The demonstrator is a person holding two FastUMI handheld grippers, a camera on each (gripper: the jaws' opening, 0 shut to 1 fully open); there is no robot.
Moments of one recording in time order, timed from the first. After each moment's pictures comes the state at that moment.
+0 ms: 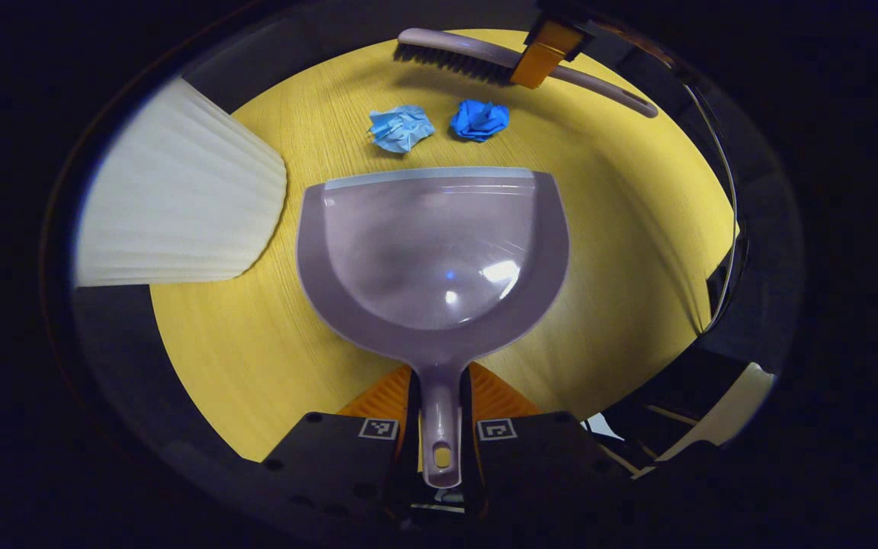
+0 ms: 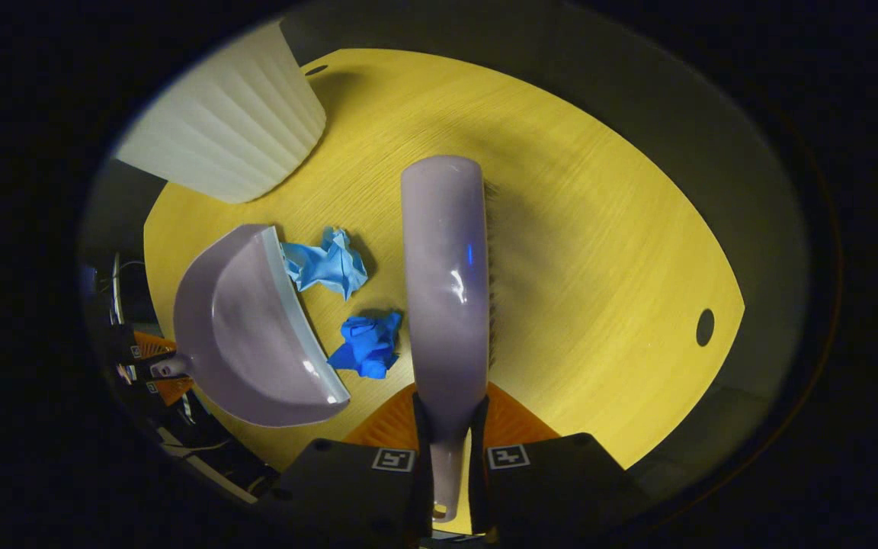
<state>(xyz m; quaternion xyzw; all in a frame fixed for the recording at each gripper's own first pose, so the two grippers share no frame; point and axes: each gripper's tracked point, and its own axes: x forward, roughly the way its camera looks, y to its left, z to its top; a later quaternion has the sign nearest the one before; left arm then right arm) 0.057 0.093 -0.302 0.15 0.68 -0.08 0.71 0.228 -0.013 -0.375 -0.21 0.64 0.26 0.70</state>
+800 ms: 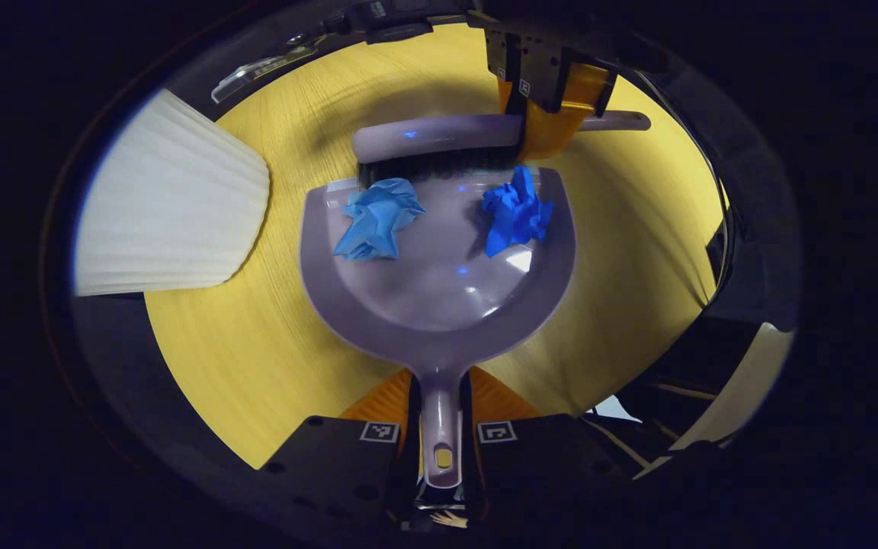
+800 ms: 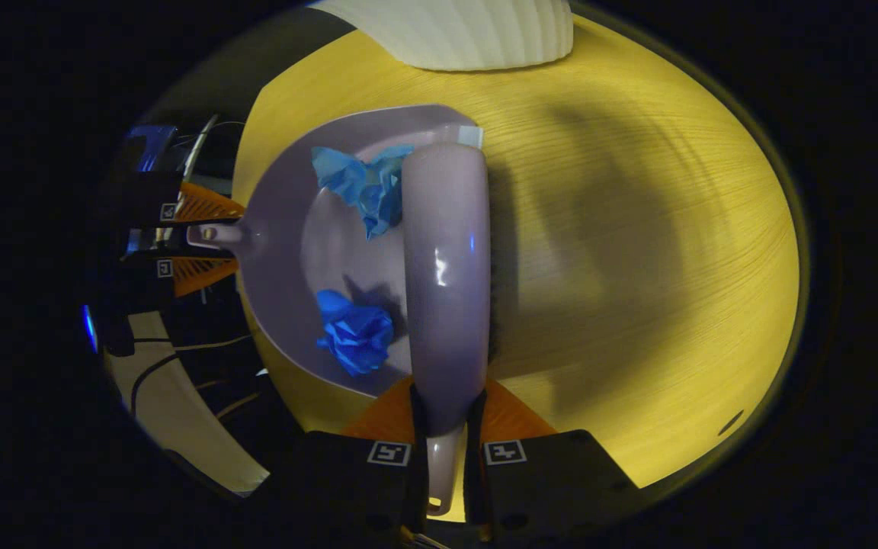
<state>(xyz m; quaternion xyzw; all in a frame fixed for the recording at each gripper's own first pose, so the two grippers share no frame) 0.052 0.103 -0.311 0.19 0.67 -0.11 0.71 0.160 0.034 -0.386 -0.25 0.68 0.47 0.51</state>
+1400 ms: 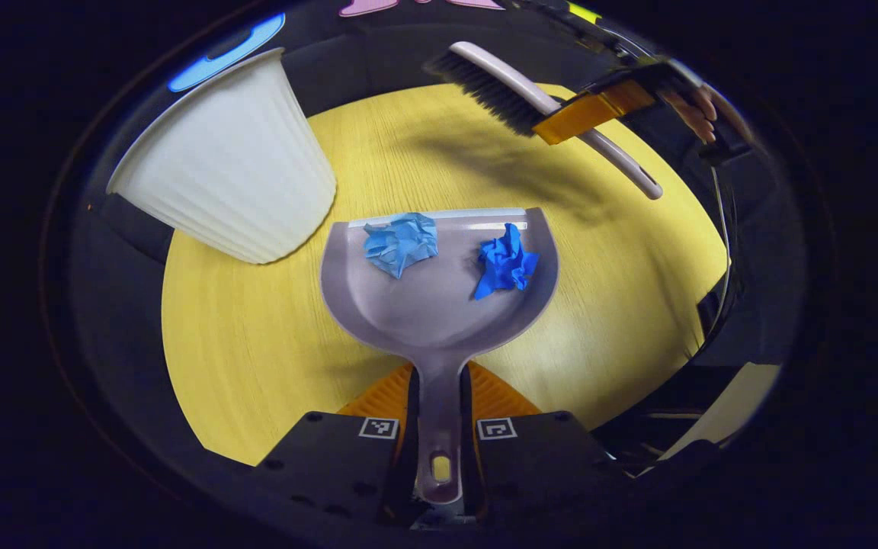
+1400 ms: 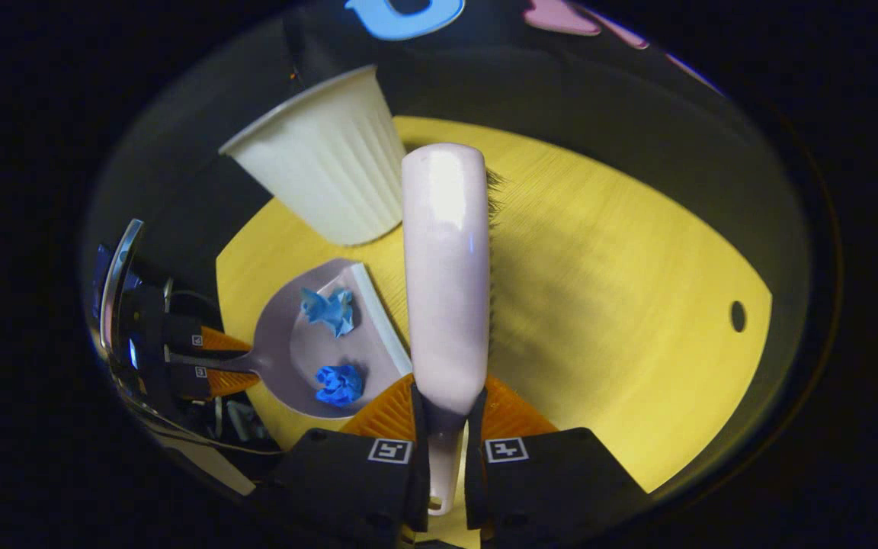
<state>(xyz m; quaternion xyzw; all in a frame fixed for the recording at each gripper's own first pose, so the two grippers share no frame) 0.071 0.088 -0.315 0.12 0.53 -0.06 0.84 0.226 0.003 -0.302 -0.06 0.46 0.30 0.84</state>
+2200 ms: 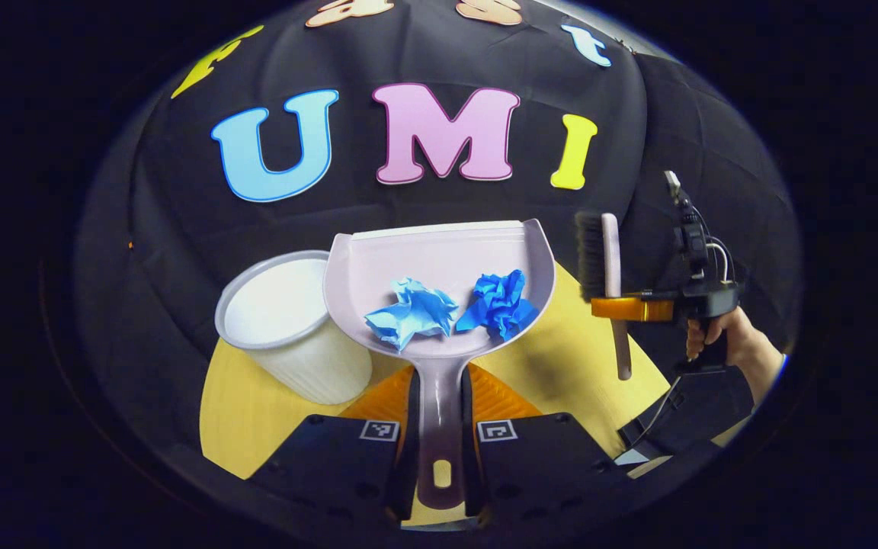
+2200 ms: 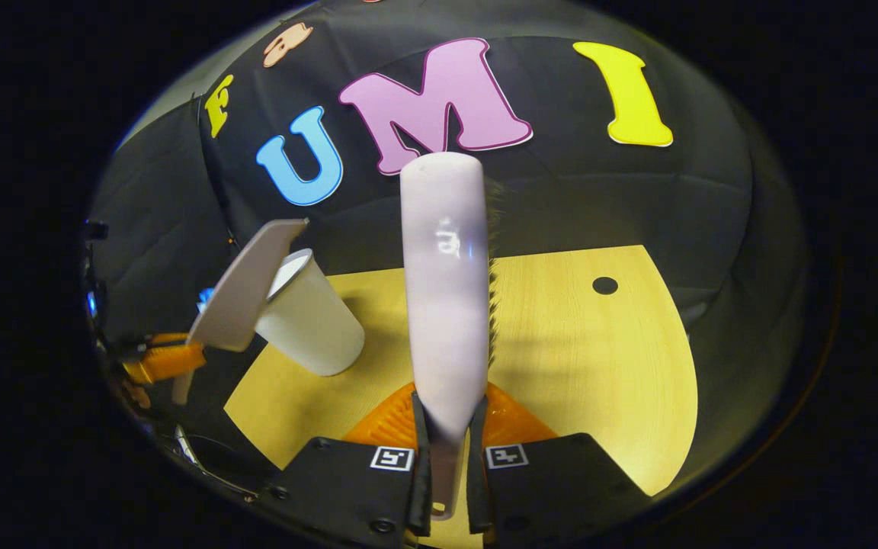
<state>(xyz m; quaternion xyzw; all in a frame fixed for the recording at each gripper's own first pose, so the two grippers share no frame) 0.071 0.083 -0.192 0.08 0.28 -0.07 0.95 0.177 0.026 -0.472 0.14 0.31 0.14 0.93</state>
